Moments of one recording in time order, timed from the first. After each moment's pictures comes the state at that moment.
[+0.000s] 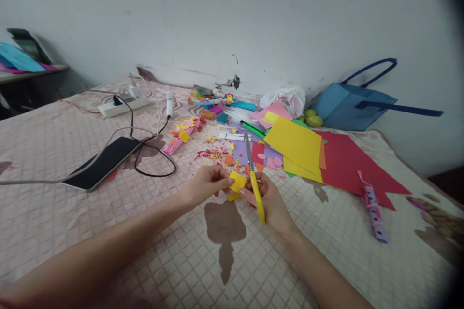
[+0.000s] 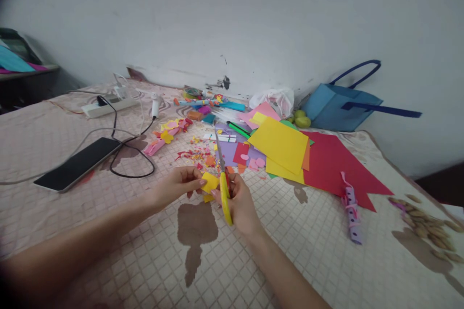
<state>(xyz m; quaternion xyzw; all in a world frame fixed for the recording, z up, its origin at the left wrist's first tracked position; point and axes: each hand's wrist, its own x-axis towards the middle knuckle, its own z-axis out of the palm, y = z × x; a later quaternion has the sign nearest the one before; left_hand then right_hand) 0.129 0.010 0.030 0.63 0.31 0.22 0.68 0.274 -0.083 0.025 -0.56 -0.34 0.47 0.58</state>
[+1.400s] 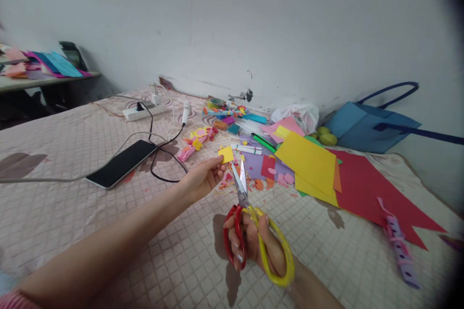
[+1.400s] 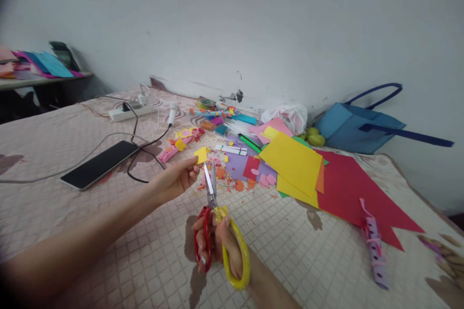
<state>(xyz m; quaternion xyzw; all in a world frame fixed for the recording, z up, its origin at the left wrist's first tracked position) 0.118 0.044 0.049 0.20 0.28 0.38 0.86 0.249 -0.102 -0.005 -0.28 -0.36 0.74 0.49</state>
